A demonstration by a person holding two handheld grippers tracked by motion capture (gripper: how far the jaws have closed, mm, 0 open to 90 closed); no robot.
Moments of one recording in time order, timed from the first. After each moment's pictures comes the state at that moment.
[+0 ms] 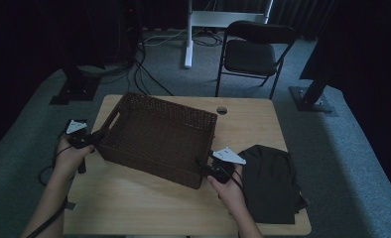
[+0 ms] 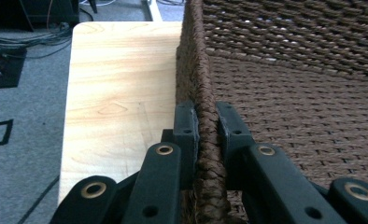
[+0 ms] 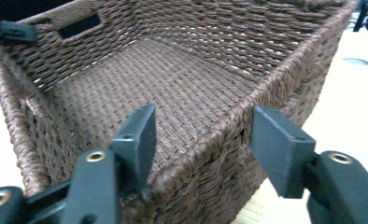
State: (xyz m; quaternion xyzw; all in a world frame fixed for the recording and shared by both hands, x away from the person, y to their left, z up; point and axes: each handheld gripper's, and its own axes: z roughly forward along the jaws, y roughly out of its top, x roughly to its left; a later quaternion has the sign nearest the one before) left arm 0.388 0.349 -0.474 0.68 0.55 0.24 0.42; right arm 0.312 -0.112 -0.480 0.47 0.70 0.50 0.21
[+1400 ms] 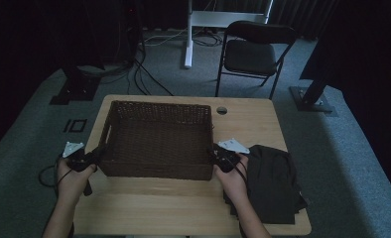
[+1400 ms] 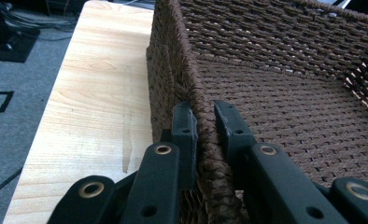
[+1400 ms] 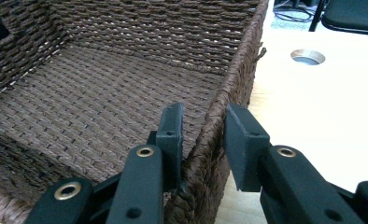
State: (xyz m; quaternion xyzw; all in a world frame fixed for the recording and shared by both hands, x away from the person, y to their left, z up) left arm 0.319 0.325 -0.479 0.62 0.60 0.24 0.44; right arm 0.336 -0.127 -0.471 0.50 0.70 0.45 0.24
